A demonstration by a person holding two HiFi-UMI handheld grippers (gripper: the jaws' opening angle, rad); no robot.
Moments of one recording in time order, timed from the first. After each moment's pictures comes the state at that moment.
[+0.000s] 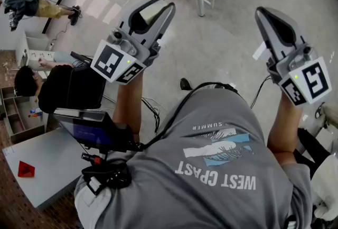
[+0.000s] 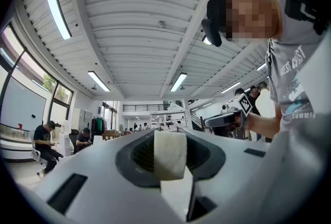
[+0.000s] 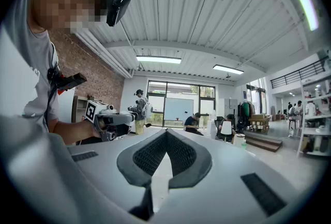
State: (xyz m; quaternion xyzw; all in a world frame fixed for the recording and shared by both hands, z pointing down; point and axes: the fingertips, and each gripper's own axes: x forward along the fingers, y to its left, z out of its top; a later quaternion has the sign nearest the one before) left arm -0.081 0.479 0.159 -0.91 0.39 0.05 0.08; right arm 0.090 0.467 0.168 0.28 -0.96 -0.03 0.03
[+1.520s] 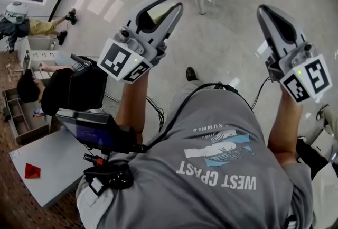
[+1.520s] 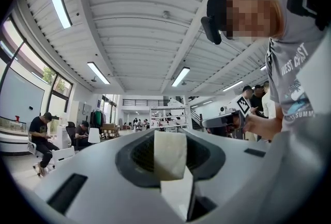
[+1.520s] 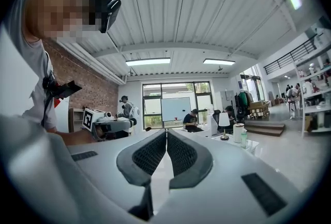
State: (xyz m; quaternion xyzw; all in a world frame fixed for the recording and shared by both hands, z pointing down) left arm -0.044 0.408 0.184 -0.92 0.39 0.04 0.05; right arm 0.119 0.392 0.194 0.28 -0.96 0.04 0.00
